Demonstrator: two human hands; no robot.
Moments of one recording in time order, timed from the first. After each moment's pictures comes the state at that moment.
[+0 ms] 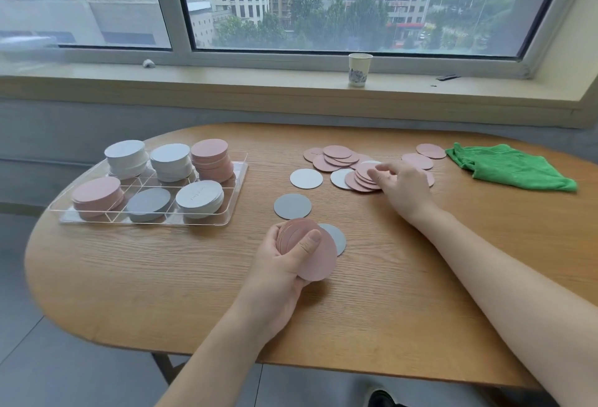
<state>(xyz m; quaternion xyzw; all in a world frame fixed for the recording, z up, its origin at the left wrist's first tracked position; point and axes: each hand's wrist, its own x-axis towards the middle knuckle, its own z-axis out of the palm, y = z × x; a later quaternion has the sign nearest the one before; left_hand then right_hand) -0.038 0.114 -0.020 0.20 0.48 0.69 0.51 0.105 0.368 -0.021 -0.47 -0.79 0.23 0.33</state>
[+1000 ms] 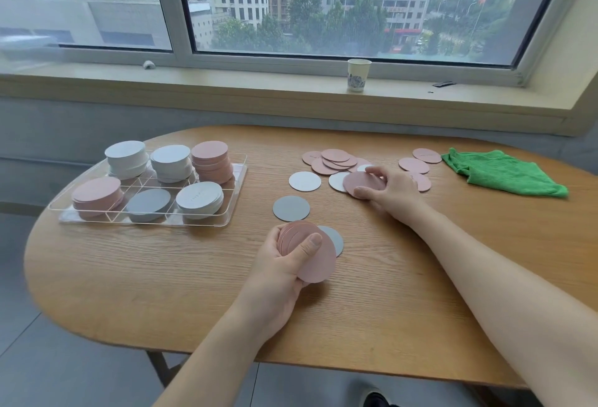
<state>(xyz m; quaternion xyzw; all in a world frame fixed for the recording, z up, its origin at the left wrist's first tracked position) -0.038 0.116 -0.021 0.21 0.48 0.68 0.51 0.100 0.368 -0.016 -0.48 -0.80 0.26 0.26</state>
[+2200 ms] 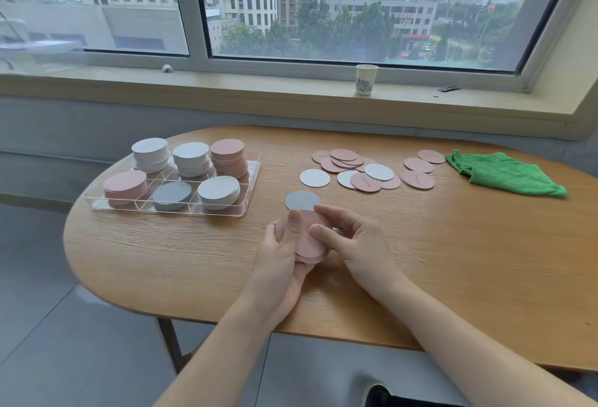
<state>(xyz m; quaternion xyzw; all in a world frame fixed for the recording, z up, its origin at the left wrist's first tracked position) -0.034 0.097 -0.015 0.16 0.38 0.76 0.50 0.078 0.186 -0.017 -0.28 -0.69 0.54 0.38</state>
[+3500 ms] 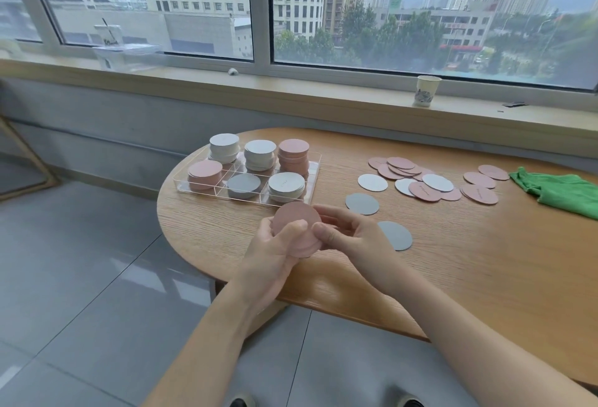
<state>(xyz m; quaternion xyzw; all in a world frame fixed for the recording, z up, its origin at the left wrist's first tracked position) -0.118 0.016 -0.008 0.22 0.43 0.75 0.44 0.009 0.135 0.002 -0.18 -0.72 0.62 0.26</state>
